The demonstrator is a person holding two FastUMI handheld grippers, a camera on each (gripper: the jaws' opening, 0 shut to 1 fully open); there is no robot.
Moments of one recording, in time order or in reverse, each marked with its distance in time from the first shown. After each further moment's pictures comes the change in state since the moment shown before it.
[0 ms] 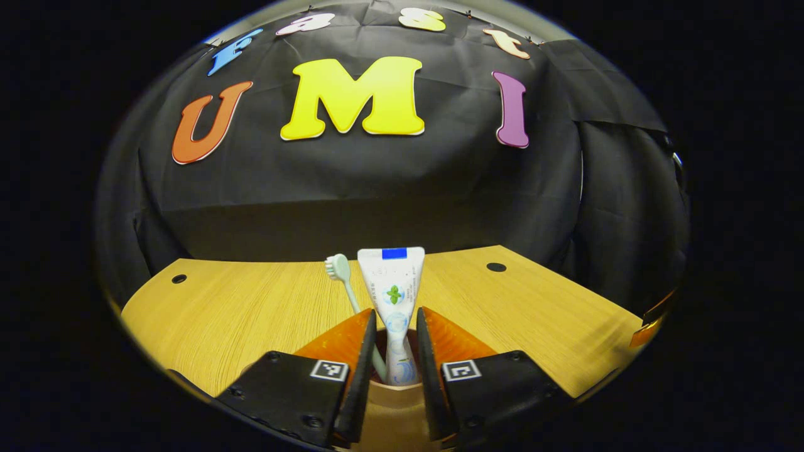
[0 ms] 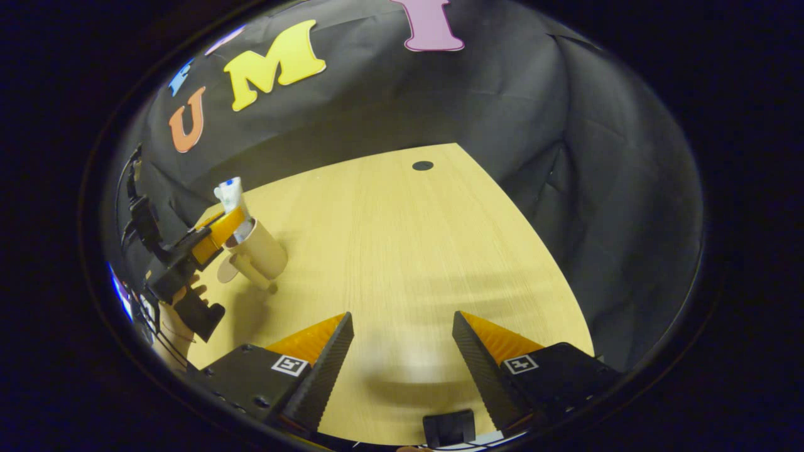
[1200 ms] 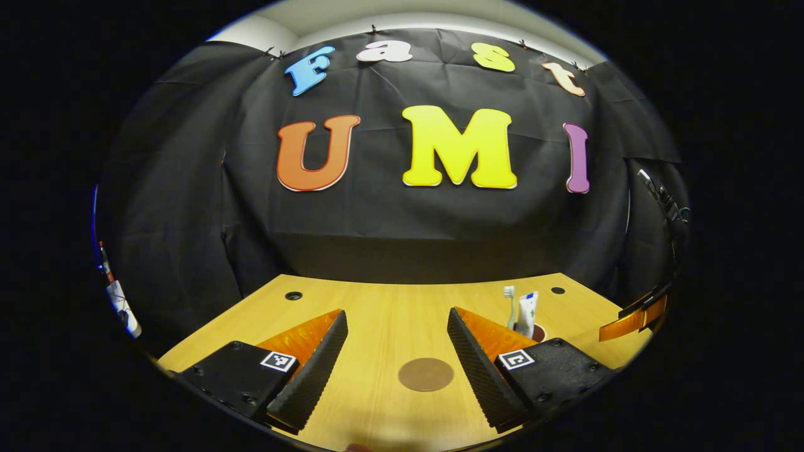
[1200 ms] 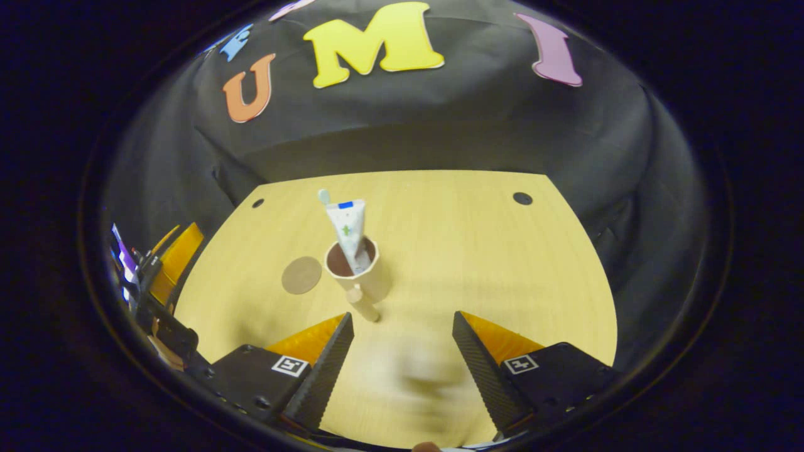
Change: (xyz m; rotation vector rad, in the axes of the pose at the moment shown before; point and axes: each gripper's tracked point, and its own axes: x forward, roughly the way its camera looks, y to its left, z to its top) left arm -0.157 0.204 0.060 -0.055 -0.082 0.310; right arm 0.006 0.195 0.044 -0.243 0.046 0.143
